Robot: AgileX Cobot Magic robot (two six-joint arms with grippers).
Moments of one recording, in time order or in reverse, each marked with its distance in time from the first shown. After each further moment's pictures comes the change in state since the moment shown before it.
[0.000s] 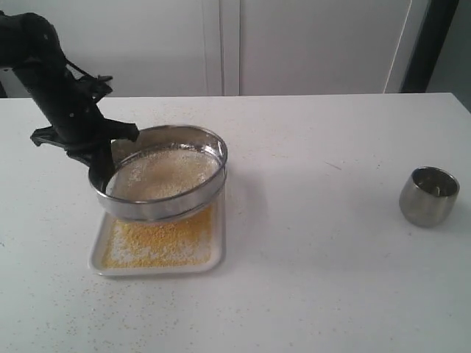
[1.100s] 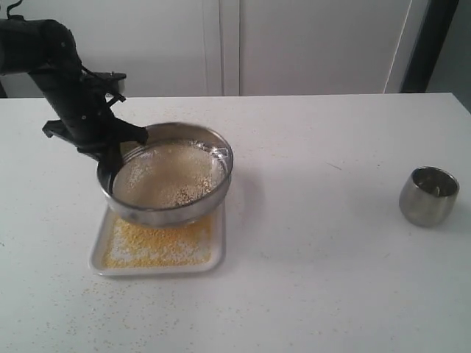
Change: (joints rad) left arm -0.046 -0.002 0.014 0.079 -0.090 -0.006; right arm 0.000 0.000 0.000 0.000 0.000 0.019
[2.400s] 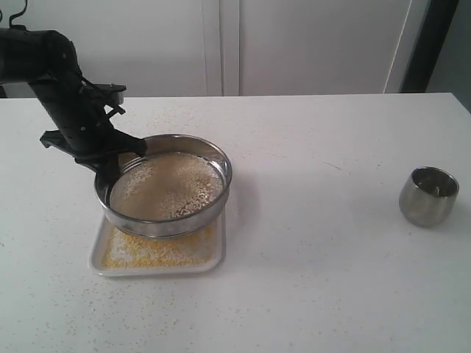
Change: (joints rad) left arm -0.001 -0.019 0.074 0.015 -0.056 -0.022; right arm 0.000 0.000 0.000 0.000 0.000 0.000
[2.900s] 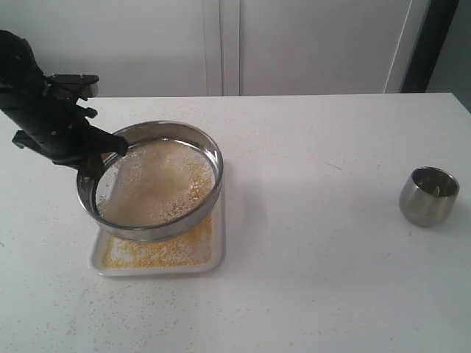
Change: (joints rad) left arm 0.027 -0.229 0.282 -0.043 -0.223 0.037; right arm 0.000 0.000 0.000 0.000 0.000 0.000
